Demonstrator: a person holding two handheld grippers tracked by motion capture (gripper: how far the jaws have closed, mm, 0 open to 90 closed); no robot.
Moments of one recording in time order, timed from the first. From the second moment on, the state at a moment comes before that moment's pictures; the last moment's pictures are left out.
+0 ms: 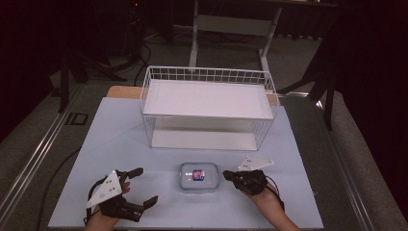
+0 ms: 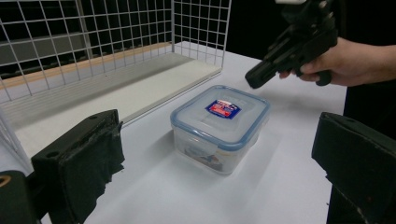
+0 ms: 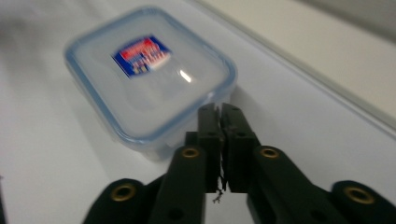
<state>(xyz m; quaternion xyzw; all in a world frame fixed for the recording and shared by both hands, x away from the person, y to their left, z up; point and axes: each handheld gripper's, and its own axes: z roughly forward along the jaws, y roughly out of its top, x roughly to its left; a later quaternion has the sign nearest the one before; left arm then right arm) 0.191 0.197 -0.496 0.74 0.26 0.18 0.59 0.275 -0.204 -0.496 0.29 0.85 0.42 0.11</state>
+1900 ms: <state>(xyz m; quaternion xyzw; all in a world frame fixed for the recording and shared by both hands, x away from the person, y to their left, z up) 0.270 0.134 -0.492 0.77 0.40 -0.03 0.50 0.283 -0.195 -0.483 0.42 0.78 0.46 -0.01</state>
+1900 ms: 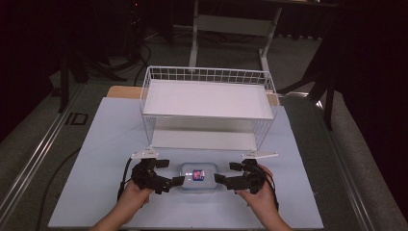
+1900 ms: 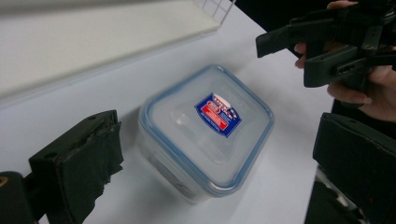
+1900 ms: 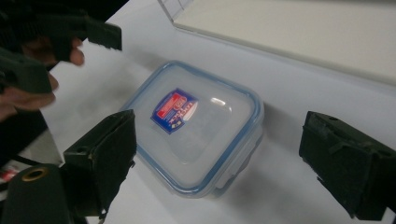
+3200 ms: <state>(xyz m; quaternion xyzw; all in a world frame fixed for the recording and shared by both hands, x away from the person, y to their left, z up) 0.286 0.120 -0.531 0.70 0.54 -0.16 0.44 0.302 -0.183 -0.525 0.54 0.71 0.40 -0.19</state>
